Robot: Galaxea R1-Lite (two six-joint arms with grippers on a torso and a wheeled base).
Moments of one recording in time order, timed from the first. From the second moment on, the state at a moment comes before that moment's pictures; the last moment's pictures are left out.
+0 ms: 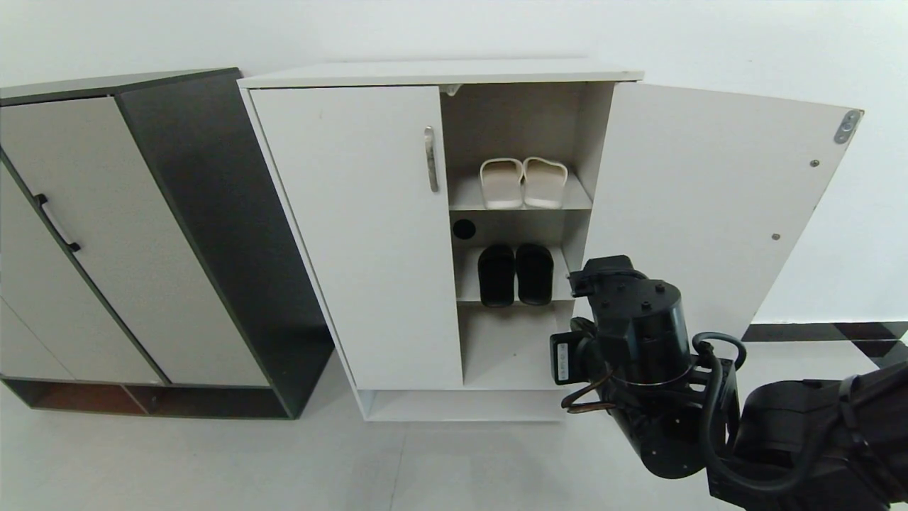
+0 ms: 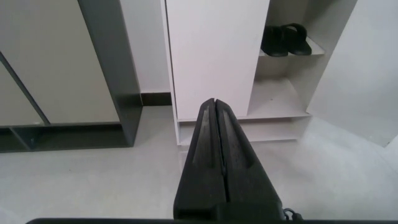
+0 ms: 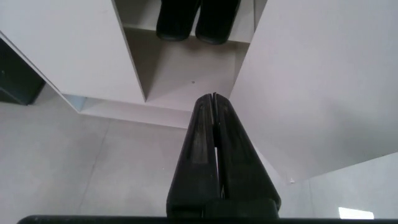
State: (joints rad) left arm 0.00 0.00 0.00 0.00 -0.03 0.00; right arm 0.87 1.84 -0.88 -0.64 -0.75 0.20
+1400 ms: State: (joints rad) left arm 0.00 0.00 0.00 0.00 -0.02 0.00; right arm 0.86 1.87 -0.86 -0.64 -0.75 0.20
